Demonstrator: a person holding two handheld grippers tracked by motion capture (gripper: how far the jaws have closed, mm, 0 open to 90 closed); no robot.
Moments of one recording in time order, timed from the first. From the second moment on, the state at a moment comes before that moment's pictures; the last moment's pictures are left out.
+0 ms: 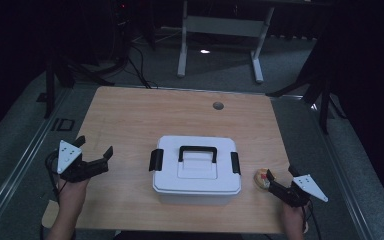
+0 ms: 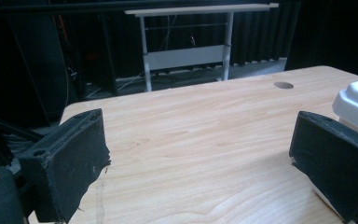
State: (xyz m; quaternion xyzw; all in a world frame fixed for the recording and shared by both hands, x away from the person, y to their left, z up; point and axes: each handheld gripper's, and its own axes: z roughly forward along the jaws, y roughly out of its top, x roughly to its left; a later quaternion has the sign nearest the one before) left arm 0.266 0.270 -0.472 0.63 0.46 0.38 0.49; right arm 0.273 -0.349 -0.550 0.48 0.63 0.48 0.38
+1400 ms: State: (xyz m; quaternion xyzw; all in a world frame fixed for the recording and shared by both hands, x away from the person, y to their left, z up) left arm 0.292 0.264 -0.489 0.91 0.24 0.18 0.30; right arm 0.276 -0.347 -0.553 0.48 0.65 0.47 0.37
